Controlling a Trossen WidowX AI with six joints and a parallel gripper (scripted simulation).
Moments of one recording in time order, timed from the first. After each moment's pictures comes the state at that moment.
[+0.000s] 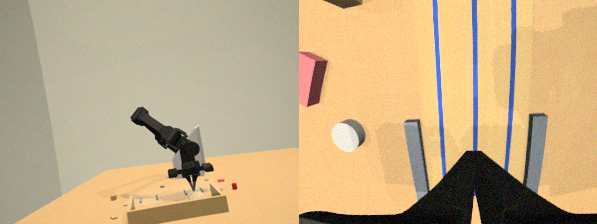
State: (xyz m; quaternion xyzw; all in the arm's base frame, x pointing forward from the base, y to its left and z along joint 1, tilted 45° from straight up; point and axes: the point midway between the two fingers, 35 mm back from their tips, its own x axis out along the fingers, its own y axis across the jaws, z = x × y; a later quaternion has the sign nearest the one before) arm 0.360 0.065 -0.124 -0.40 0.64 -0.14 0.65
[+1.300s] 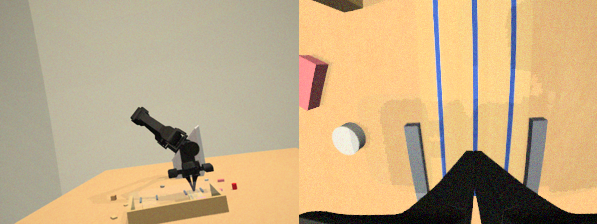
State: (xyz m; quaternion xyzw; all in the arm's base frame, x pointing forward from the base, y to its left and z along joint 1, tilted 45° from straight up) arm 0.361 0.065 -0.125 -0.40 0.64 -0.14 0.65
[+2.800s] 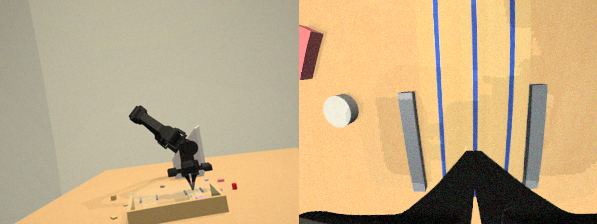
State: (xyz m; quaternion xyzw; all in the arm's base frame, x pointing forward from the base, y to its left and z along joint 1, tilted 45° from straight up) arm 0.342 0.057 -0.123 -0.40 0.63 -0.13 0.65
